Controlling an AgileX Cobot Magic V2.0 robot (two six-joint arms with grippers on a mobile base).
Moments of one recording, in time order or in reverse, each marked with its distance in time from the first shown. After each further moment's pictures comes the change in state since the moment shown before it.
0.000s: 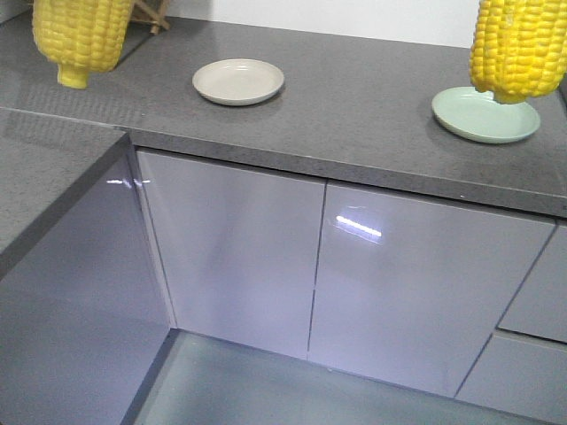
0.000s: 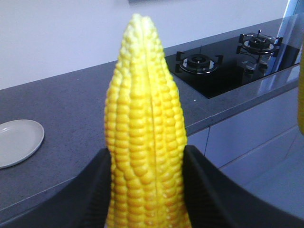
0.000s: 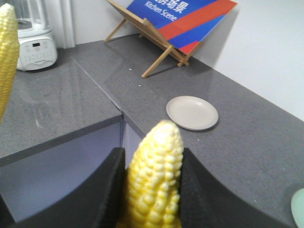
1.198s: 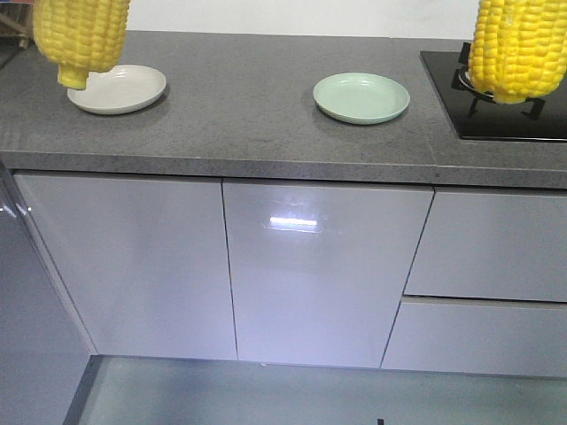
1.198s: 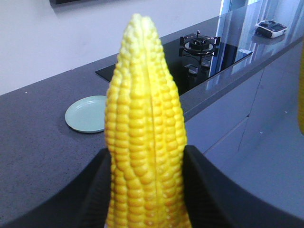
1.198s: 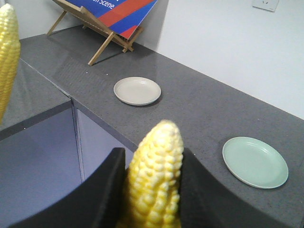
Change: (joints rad) left arm 0.000 0.000 0.000 0.000 0.000 0.000; right arm 0.000 0.000 0.000 0.001 0.000 0.000
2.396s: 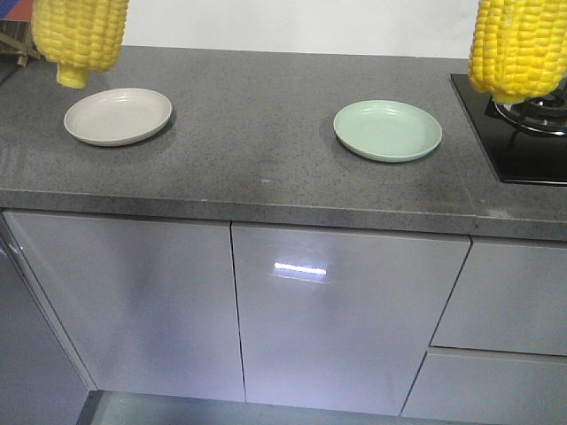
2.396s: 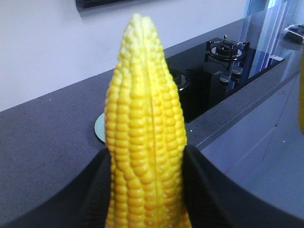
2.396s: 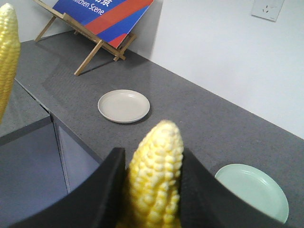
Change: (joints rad) left arm 0.000 0.000 0.000 0.000 0.000 0.000; right arm 0.000 0.000 0.000 0.000 0.000 0.000
